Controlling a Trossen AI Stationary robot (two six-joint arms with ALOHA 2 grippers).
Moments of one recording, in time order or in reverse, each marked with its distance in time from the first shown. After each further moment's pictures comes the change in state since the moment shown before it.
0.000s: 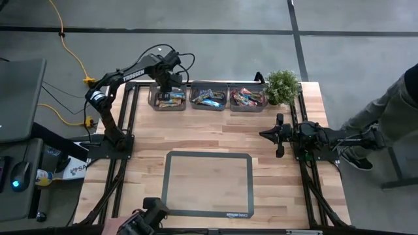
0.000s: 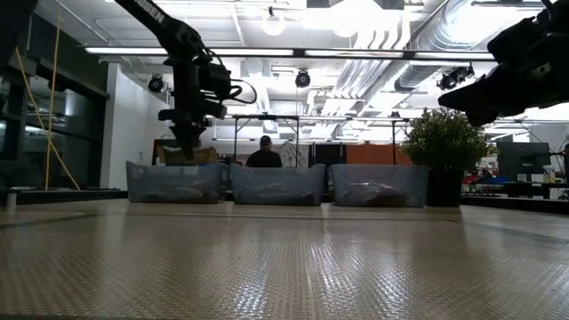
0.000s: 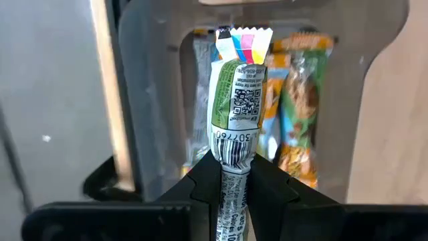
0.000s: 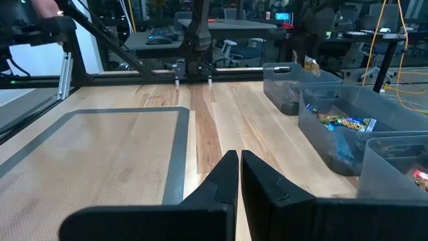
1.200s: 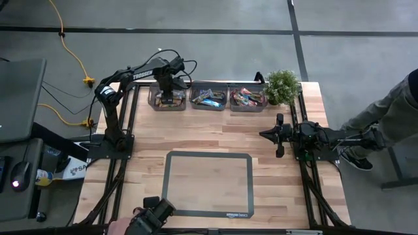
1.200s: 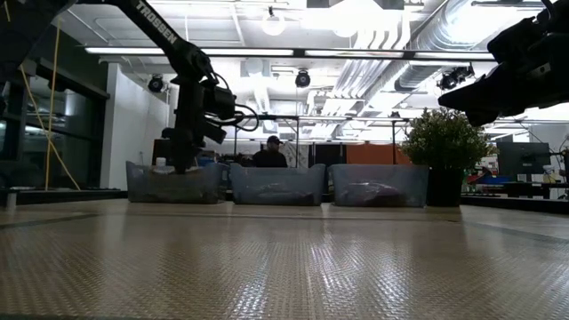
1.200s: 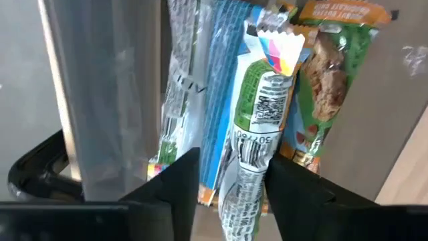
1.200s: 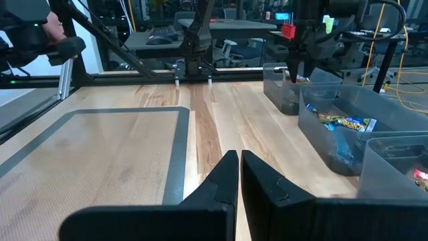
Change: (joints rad) left arm 0.000 0.130 -0.001 -0.015 -0.058 -0.161; right arm 0.000 0.000 0.000 0.000 0.000 0.000
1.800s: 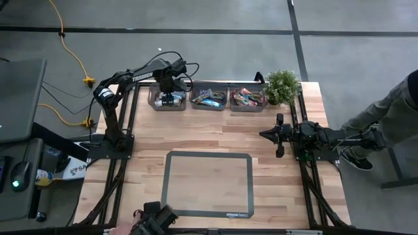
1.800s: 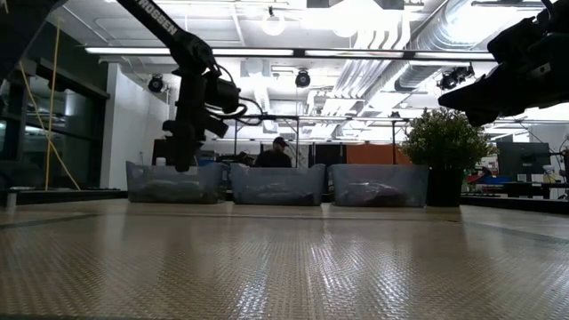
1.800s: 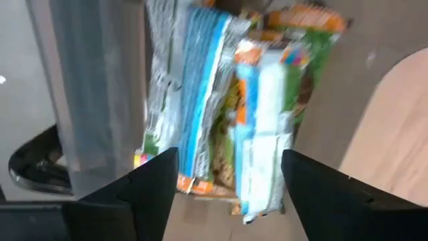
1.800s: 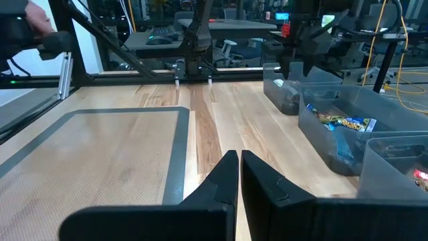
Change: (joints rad) left arm -0.056 -0.034 0.001 -0.052 -0.027 -0.070; right arm 0.000 0.000 0.000 0.000 0.000 0.000
